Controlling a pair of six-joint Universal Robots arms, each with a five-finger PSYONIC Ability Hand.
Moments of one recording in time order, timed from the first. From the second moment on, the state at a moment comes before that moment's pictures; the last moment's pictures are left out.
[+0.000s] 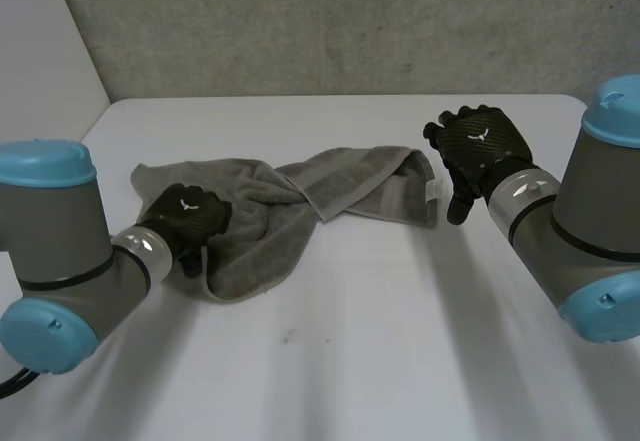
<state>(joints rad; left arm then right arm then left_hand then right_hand) 4.35 -2.00 -1.57 3.15 -1.46 3.65 2.01 -1.20 1.42 -0.04 1.55 2.72 0.59 0.59 0.59 0.59 0.41 0.20 0.22 0.21 0.23 0.05</state>
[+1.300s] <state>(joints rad) 4.36 -1.85 -1.73 3.40 -1.50 3.81 2.01 -1.14 1.40 -0.04 1.55 2.75 1.15 1.21 1.21 1.21 1.01 0.20 0.22 0.21 0.23 0.05</state>
